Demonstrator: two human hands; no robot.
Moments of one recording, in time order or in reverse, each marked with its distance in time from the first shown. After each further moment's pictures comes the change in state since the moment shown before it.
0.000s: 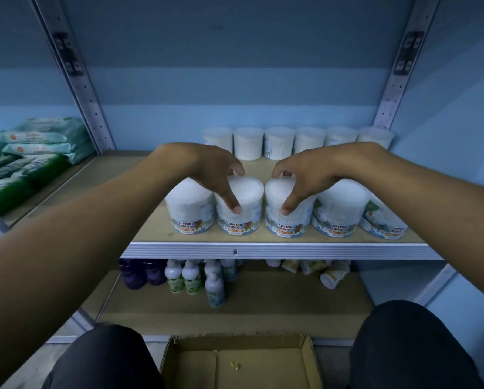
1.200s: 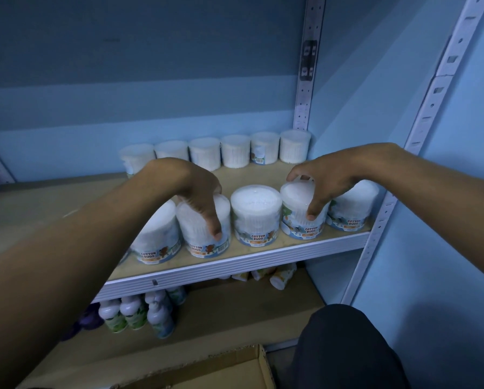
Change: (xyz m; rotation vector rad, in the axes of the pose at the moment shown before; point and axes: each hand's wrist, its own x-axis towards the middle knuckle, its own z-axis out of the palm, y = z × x) left_hand 0.076 0.112 -0.012 0.190 -0.166 0.049; right_hand -0.078 0.153 0.028 0.071 -0.101 0.270
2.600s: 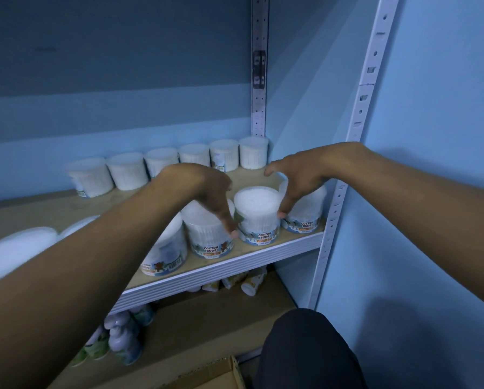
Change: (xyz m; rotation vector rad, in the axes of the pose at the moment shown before) left_hand 0.021 0.089 -0.038 0.057 0.112 0.100; right_hand -0.021 0.038 0.000 0.004 0.050 0.091
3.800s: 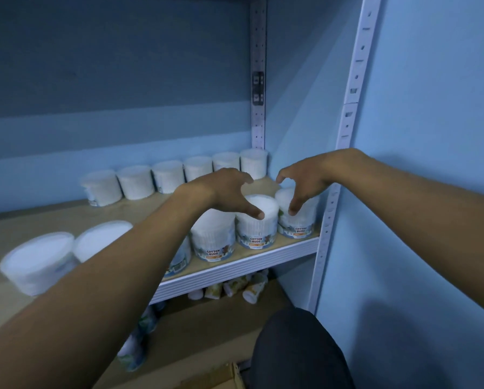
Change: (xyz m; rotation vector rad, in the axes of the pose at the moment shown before) left_hand -0.006 0.018 0.006 -0.322 0.342 0.135; right_hand -0.018 0.012 -0.003 -0.031 0.023 0.068
